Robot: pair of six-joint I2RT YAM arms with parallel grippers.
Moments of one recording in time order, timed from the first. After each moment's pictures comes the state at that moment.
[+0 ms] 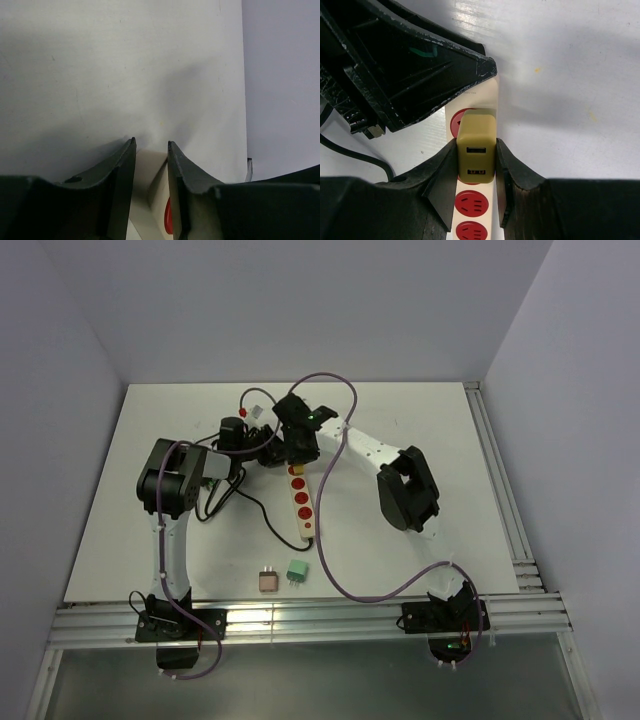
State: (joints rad) left arm -0.25 2.22 1.20 0.54 0.72 -0.81; right arm 0.72 2.30 1.99 -0.82 0.14 0.48
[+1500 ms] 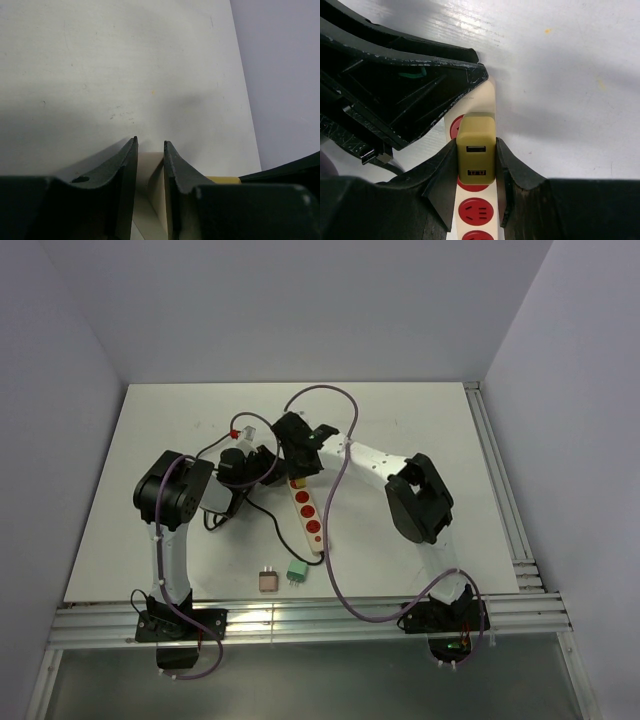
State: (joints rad) left arm -0.35 2.10 0.77 1.06 0.45 -0.88; right arm 0.78 2.15 1.72 -0.69 0.19 0.47
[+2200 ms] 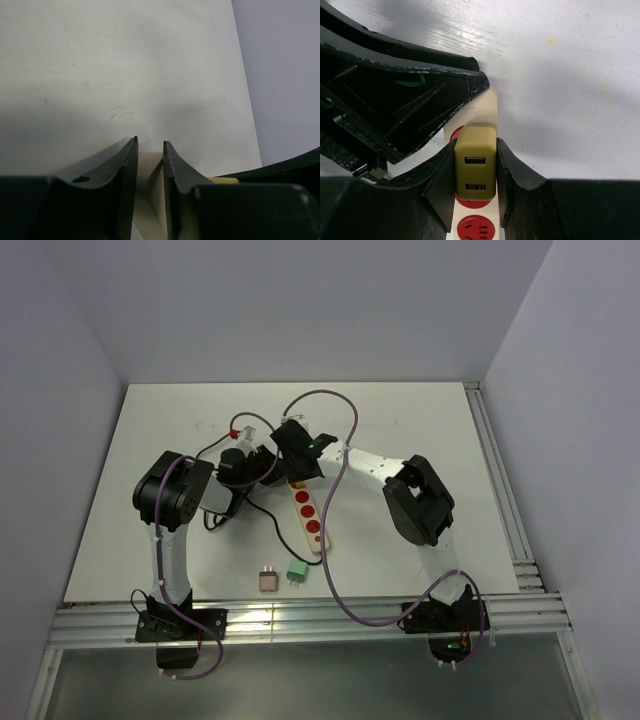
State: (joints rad) left arm -0.35 2.09 0.76 1.05 0.44 -0.88; right arm 0.80 2.14 1.62 -0.54 0.25 0.47
